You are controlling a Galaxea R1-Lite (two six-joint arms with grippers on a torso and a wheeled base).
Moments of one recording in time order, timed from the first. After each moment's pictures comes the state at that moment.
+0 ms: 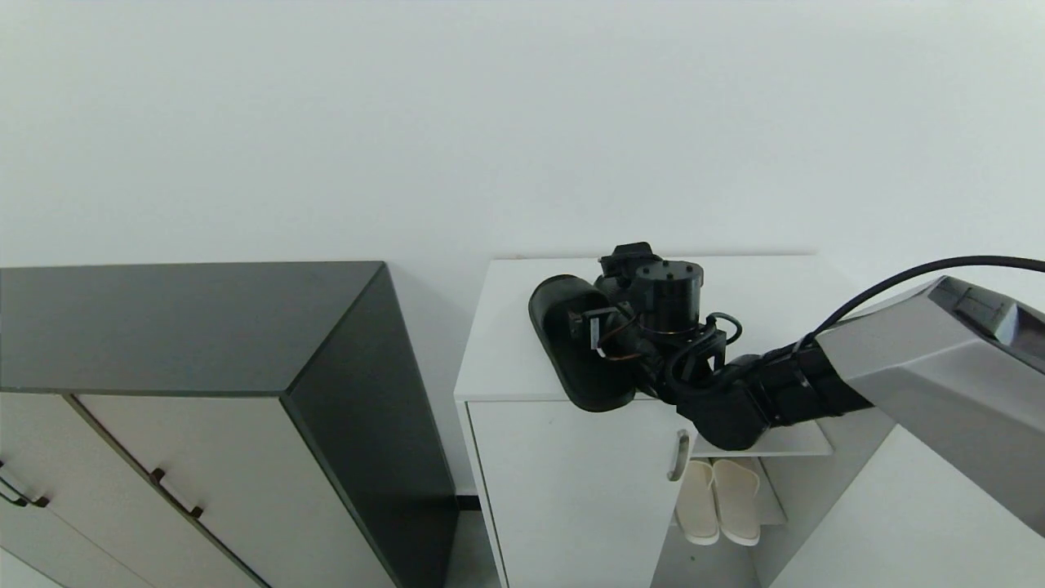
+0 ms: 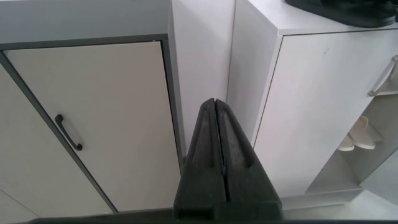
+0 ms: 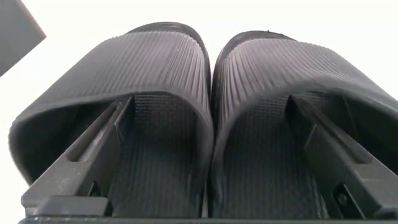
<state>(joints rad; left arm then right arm) 0.00 0.00 0.00 0.00 -0.05 0.03 0.66 2.23 -1.41 -0.74 -0.39 0.04</state>
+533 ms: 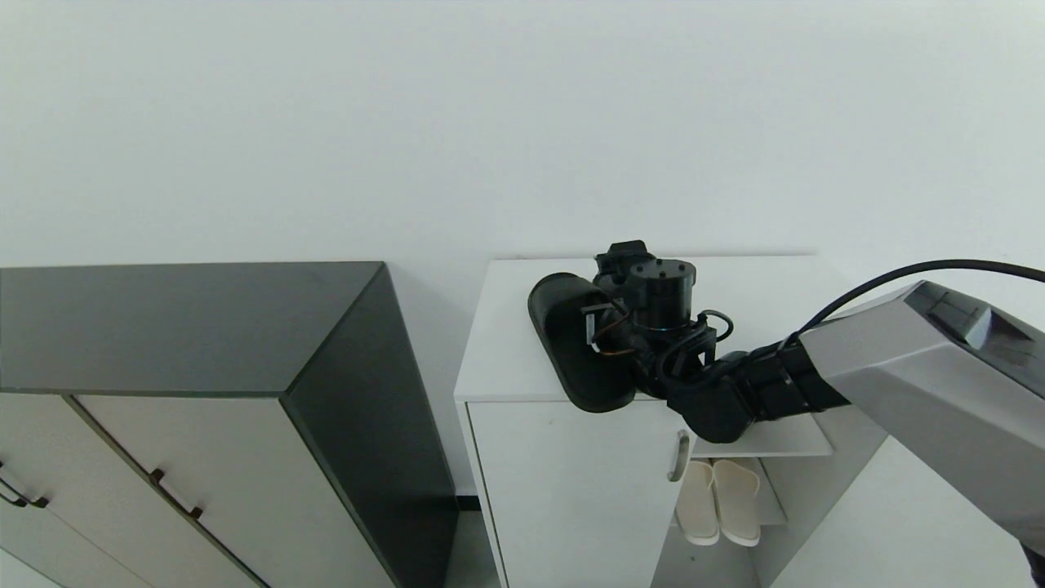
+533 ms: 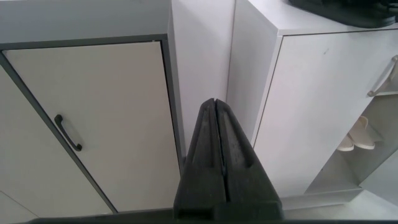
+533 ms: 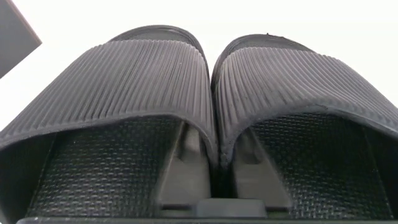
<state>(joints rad) 0.00 0.00 0.00 0.00 -0.05 0.02 0.65 2.27 -1.47 -0.74 -0.39 0.03</state>
